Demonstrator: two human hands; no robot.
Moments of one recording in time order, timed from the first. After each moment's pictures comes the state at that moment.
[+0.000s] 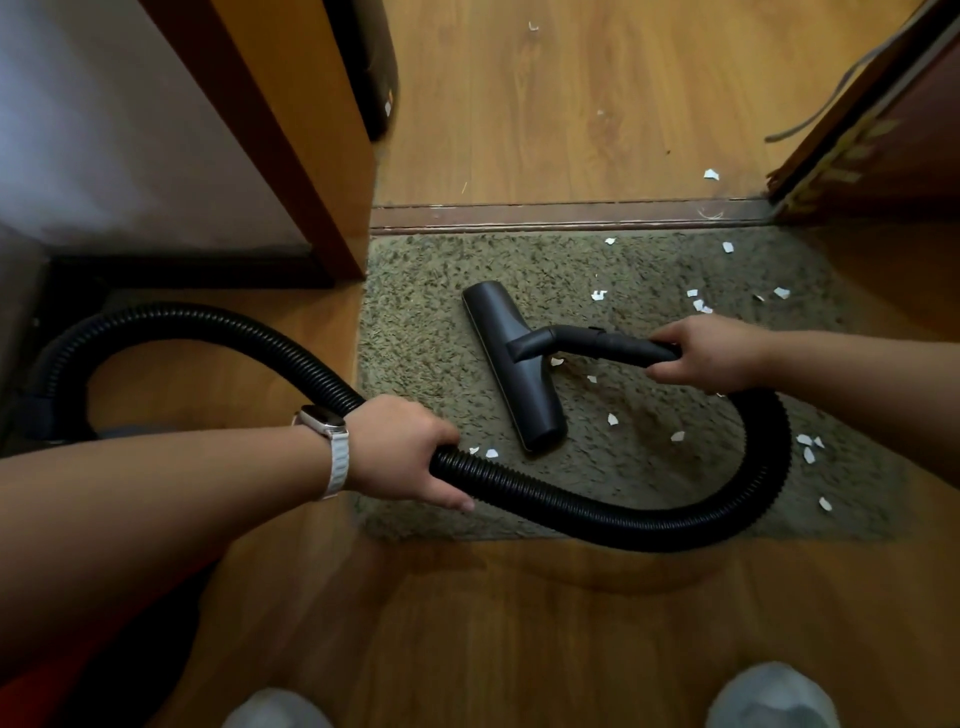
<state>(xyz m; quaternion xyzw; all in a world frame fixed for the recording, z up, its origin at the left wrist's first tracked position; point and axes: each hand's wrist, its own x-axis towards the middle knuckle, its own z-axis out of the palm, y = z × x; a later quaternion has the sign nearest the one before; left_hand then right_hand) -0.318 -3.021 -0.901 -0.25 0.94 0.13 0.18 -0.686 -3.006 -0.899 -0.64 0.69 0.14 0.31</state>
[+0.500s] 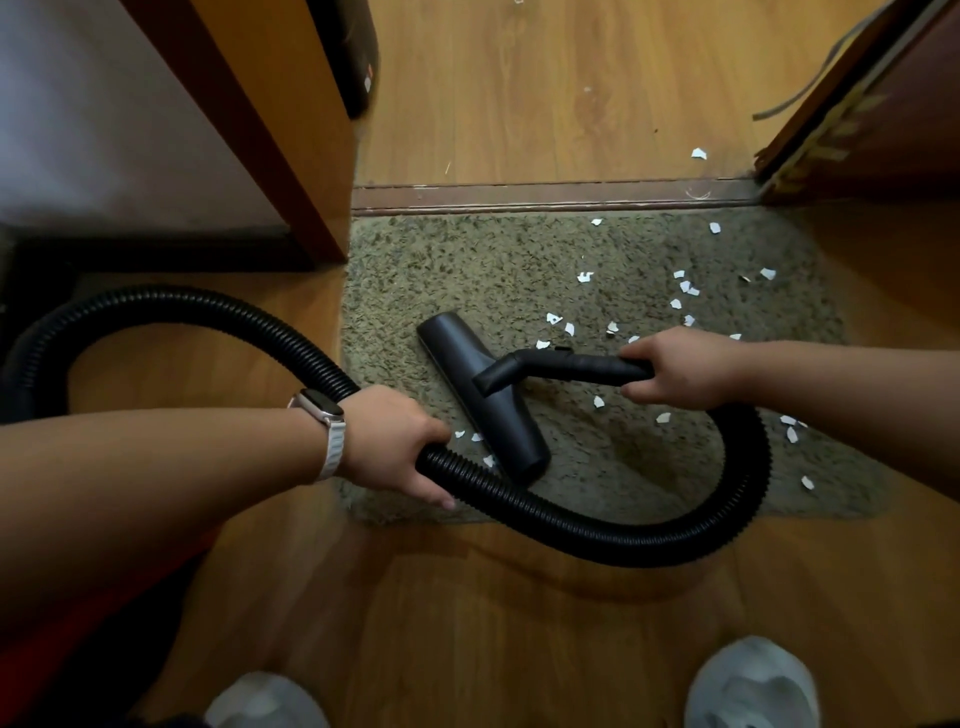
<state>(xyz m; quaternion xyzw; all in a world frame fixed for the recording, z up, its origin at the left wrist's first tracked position) -0.321 -3.020 -0.914 -0.20 0.94 0.11 0.25 -0.669 -2.981 -0.909 -0.69 0.64 0.16 0.31</state>
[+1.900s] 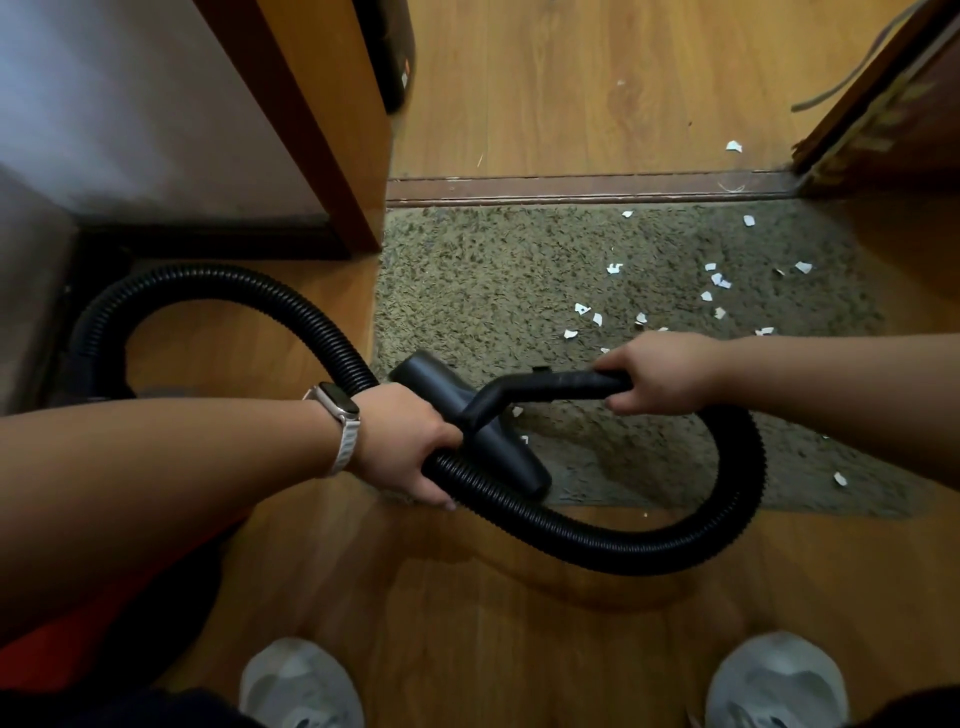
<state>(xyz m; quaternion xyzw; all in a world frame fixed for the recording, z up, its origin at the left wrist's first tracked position) -0.302 -3.005 -0.901 -0.17 0.94 0.11 0.28 -0.616 -2.980 -0.902 -0.75 0.56 0.18 0.29</state>
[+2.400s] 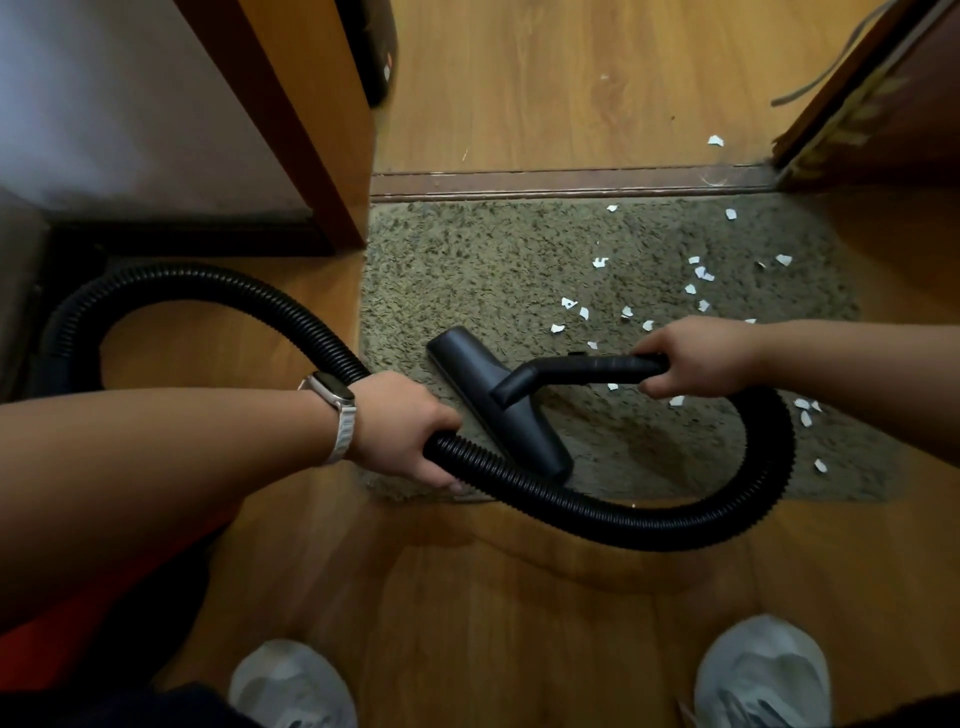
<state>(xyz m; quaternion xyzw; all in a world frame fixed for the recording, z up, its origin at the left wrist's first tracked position) -0.313 -3.009 -0.902 -0.20 0.94 0.12 0.25 -0.657 -2.972 -0.893 -0.69 0.61 0.20 0.32</state>
